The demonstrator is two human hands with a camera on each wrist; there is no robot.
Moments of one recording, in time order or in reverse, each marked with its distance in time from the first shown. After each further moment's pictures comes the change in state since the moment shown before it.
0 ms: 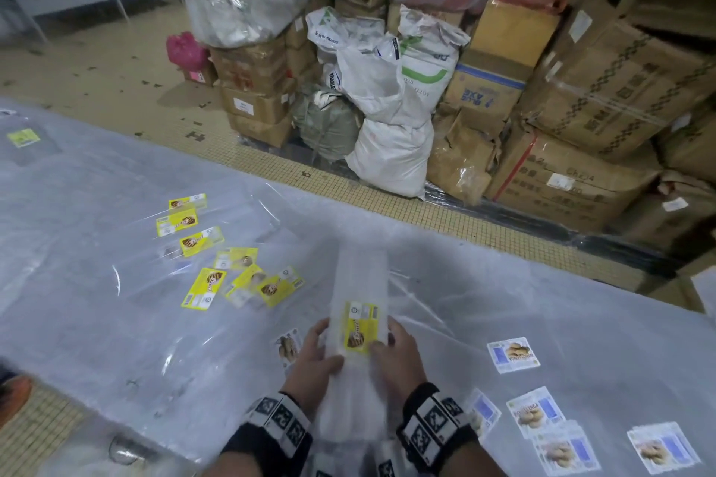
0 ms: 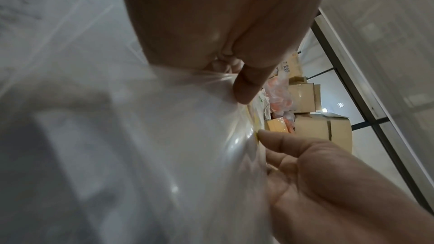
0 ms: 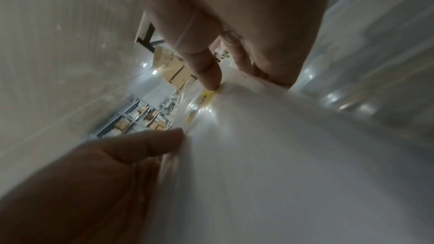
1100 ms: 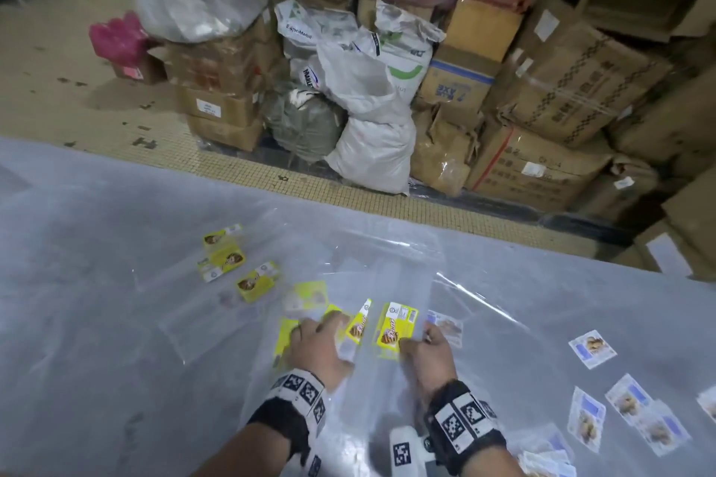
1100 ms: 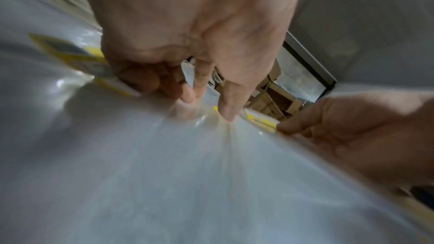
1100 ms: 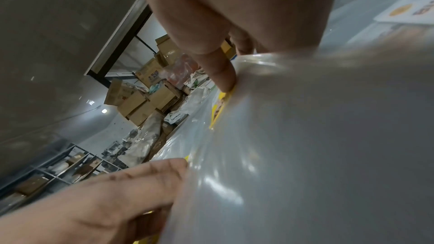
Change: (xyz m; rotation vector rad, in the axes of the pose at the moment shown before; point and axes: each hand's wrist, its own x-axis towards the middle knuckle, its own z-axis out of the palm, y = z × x) left_hand 0.096 0.079 -0.173 1.311 -0.066 0.164; right_hand 0.033 -0.042 0.161 0.523 0.394 0.123
